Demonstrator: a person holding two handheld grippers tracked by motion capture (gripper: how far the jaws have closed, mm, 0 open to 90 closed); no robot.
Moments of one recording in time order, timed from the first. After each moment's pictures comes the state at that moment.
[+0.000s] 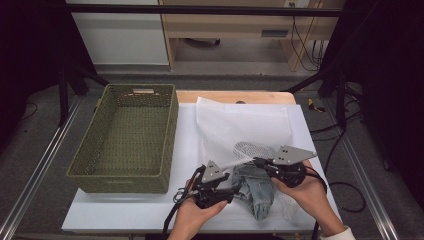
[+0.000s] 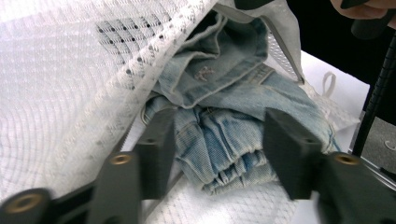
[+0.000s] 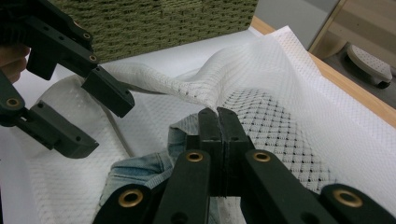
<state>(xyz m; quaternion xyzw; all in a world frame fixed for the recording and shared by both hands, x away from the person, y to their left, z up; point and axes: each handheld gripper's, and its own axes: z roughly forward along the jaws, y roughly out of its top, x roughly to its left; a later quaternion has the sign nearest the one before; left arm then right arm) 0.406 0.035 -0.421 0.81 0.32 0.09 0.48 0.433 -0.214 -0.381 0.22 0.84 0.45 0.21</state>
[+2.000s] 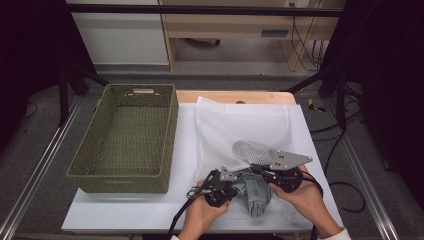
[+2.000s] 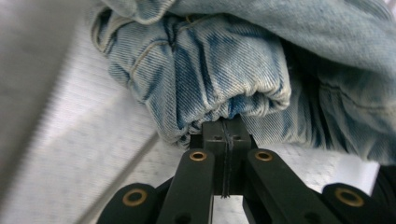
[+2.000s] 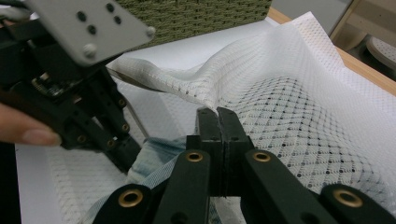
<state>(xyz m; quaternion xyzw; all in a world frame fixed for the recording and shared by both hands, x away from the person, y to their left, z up) 0.429 0.010 -0.460 0.87 0.32 0.04 0.37 0.430 -0.209 -0.396 0.22 0.84 0.45 0.19</state>
